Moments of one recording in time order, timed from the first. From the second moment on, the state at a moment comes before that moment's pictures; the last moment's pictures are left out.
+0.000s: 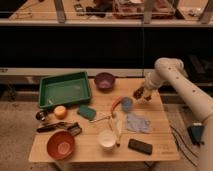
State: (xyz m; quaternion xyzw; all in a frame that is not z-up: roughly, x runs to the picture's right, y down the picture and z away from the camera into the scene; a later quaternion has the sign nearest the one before) arm 0.243 0.007 0.857 -0.21 -0.14 0.03 0.97
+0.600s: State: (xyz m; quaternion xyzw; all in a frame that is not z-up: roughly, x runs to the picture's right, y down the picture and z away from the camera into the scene) arm 0.238 0.002 0.720 -0.07 -0.25 0.02 0.97
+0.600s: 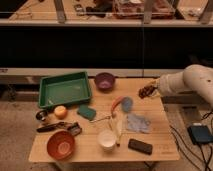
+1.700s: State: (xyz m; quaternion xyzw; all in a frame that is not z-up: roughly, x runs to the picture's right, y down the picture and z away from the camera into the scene) arm 0.014 0.021 0.634 -0.05 -0.43 -0.22 0.87
